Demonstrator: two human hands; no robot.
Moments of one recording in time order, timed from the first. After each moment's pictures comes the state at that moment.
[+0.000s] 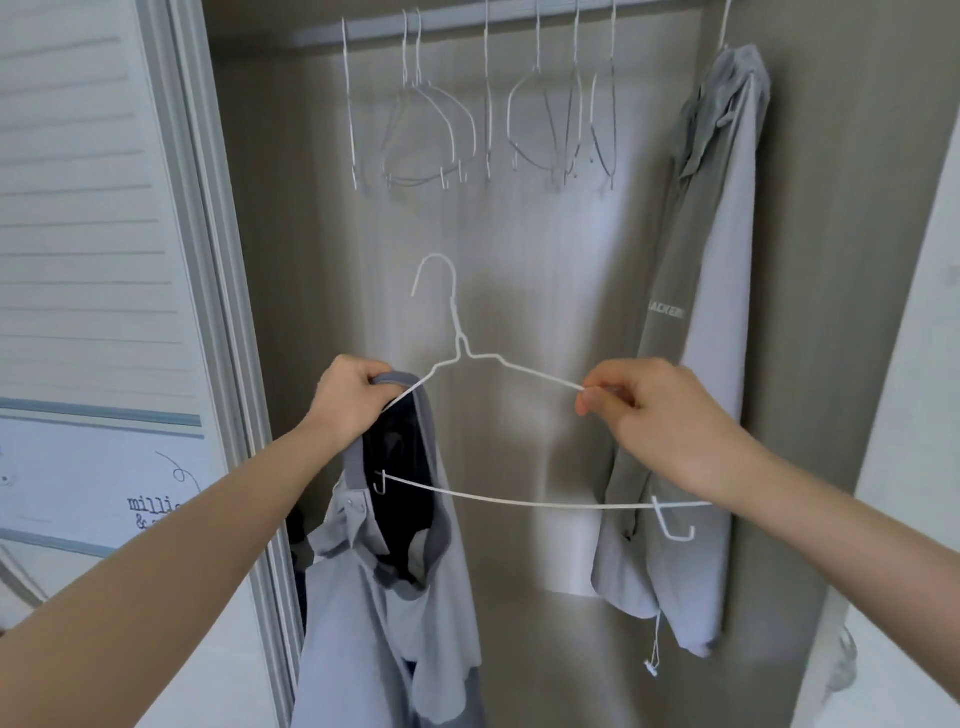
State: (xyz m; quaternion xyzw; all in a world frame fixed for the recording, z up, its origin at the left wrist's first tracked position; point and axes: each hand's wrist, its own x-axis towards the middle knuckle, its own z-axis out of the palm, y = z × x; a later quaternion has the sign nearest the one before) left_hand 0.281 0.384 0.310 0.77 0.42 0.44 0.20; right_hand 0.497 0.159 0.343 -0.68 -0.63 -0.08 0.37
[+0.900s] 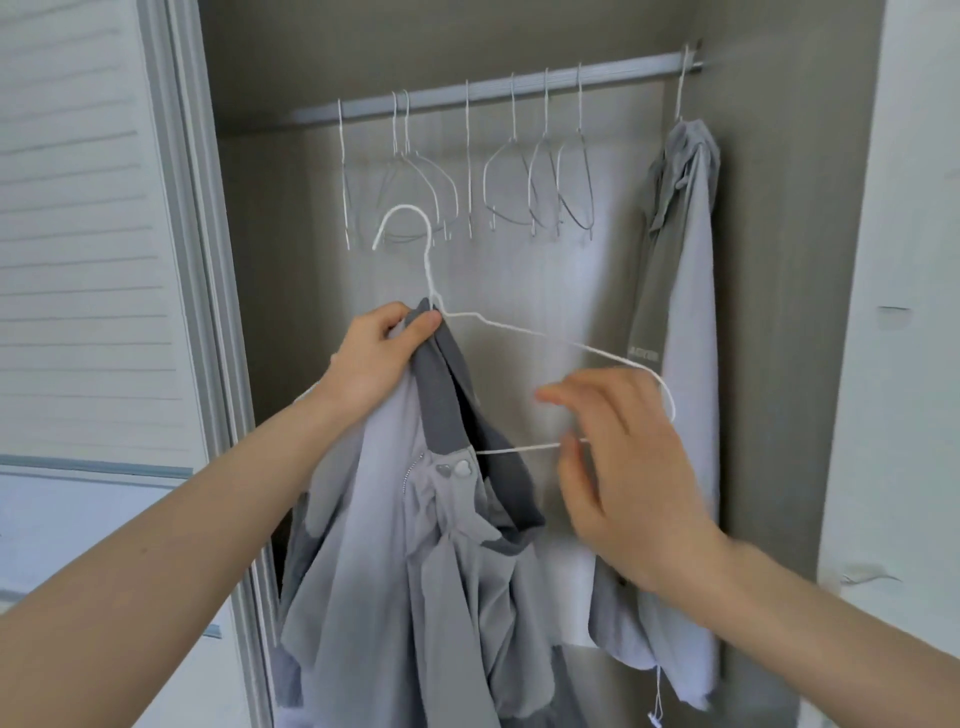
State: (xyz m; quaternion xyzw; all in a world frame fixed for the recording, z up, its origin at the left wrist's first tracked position) left_hand 0.315 0.325 0.400 0.78 0.24 0.54 0.21; right_hand 0.481 0.142 0.327 -0.52 -0.65 -0.34 0.43
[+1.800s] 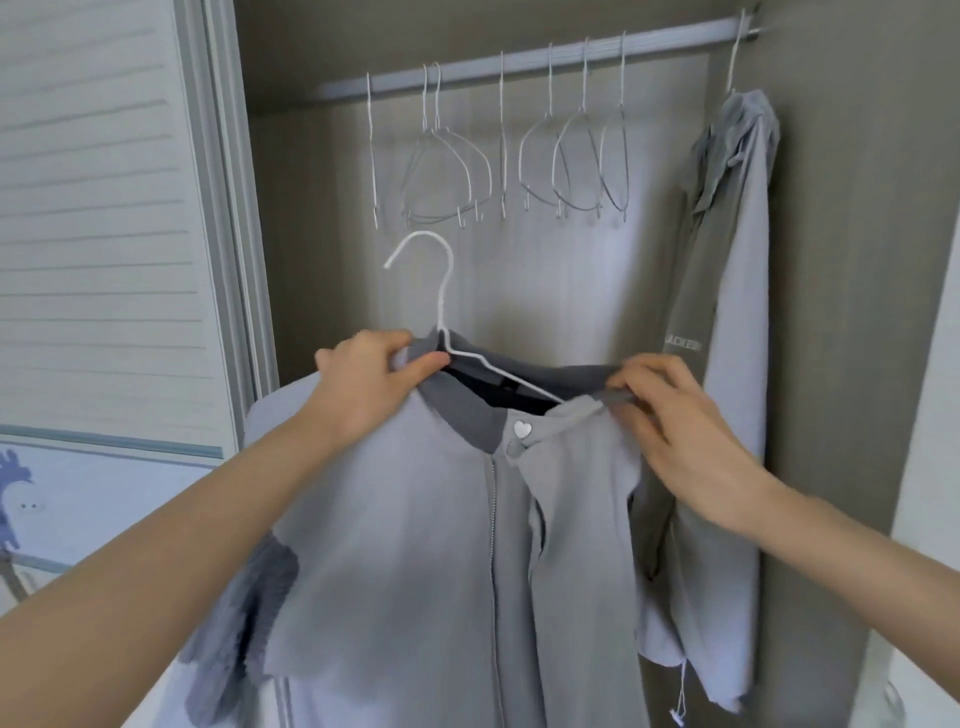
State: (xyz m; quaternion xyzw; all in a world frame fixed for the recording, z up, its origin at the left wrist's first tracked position) left_hand 0.277 0.342 0.368 0.80 0.37 0.48 -0.02; right_hand 0.528 0.181 0.330 -0.58 -0.68 -0.17 0.42
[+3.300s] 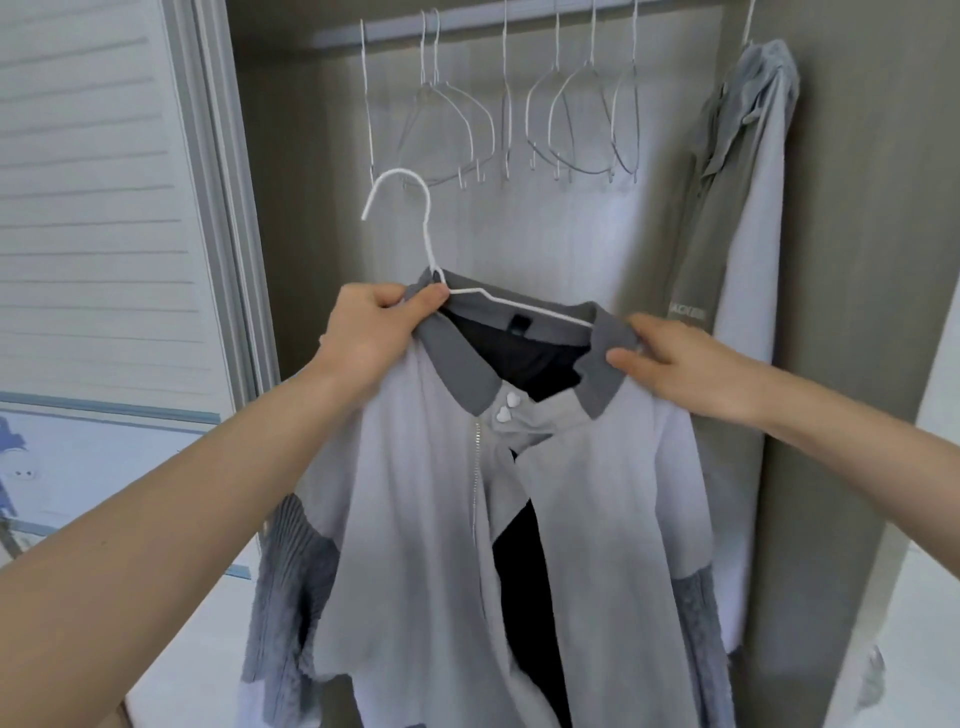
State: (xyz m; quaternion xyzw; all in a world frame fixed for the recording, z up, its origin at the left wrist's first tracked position) left_hand 0.288 0.347 0.372 0.70 0.30 0.57 0.31; right_hand 0.539 0.196 0.372 -0.67 -0.68 -0.08 0.29
